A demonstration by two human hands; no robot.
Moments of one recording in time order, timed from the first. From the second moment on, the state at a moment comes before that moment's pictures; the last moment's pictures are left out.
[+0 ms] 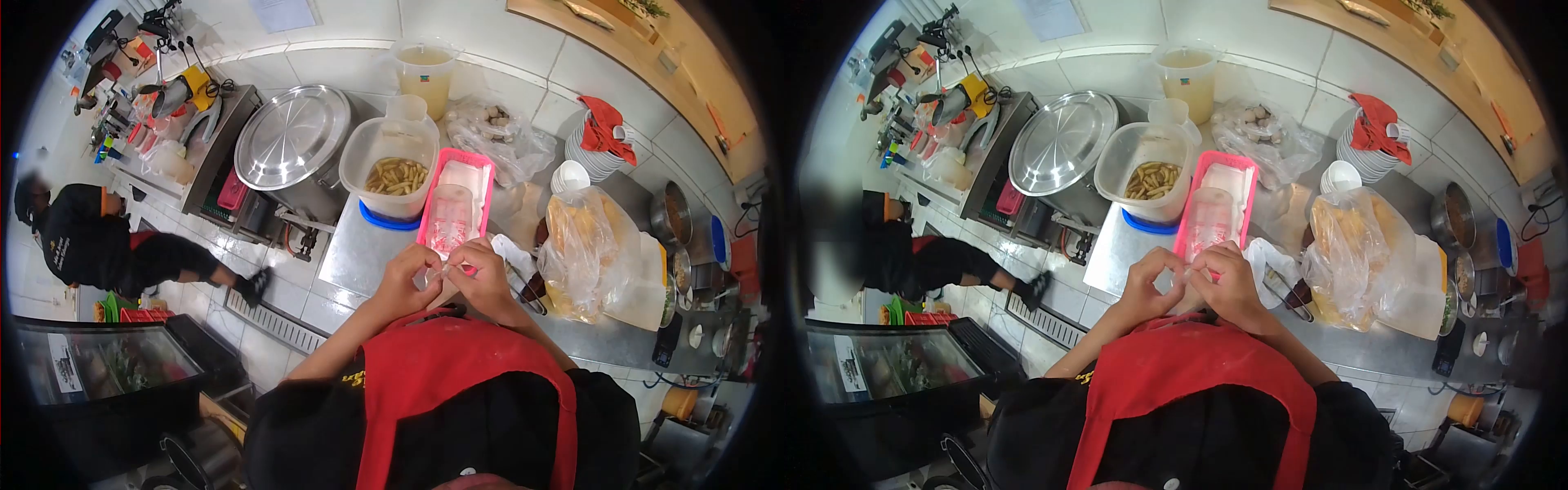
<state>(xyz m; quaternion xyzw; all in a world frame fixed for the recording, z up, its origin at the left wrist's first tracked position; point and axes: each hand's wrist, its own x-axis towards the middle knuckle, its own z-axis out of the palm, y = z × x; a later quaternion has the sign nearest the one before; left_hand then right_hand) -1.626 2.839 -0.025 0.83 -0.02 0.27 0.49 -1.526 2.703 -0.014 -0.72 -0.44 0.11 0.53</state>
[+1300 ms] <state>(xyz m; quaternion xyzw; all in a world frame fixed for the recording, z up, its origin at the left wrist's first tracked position) -1.676 2.844 -0.103 0.78 0.28 0.09 0.55 -1.545 2.736 -0.123 -0.72 -0.58 0.02 0.38</state>
